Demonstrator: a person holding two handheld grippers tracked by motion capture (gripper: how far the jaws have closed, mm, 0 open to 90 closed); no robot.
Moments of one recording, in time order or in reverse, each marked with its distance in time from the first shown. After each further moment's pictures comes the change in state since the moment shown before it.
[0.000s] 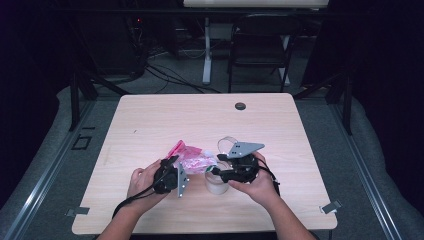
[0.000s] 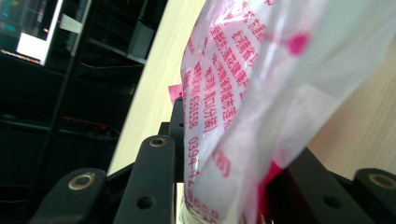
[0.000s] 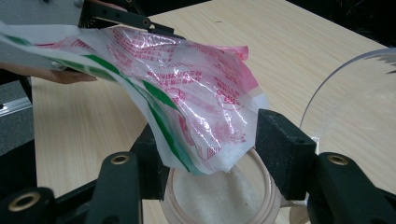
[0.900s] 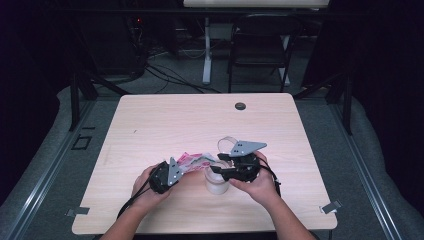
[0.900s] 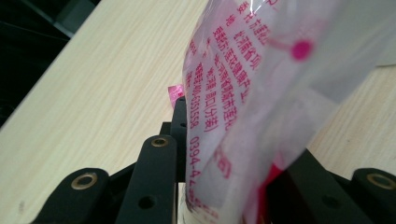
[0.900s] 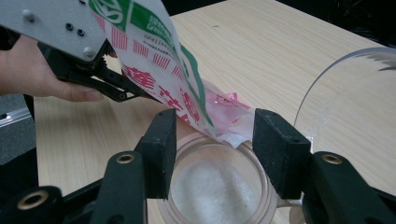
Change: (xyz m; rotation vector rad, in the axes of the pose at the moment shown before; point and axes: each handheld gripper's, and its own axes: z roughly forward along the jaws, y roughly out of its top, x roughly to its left) left arm -0.001 -0.023 0.025 -0.074 -0.271 -0.346; right arm -0.003 -0.001 -0.002 -0.023 0.001 0.032
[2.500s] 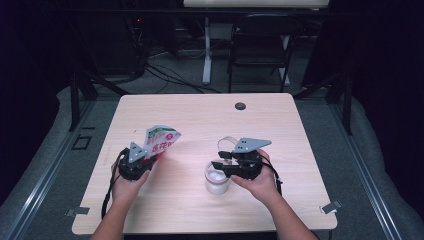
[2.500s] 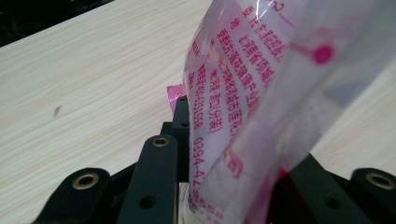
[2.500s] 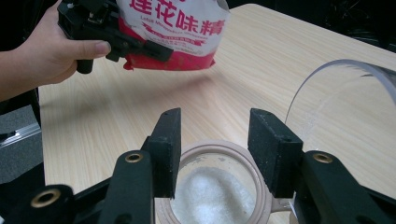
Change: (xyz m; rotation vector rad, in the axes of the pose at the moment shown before) left arm 0.072 -0.050 -0.023 -0.046 0.073 -0.467; right arm -0.006 0.002 -0.005 -0.039 0.009 0.052
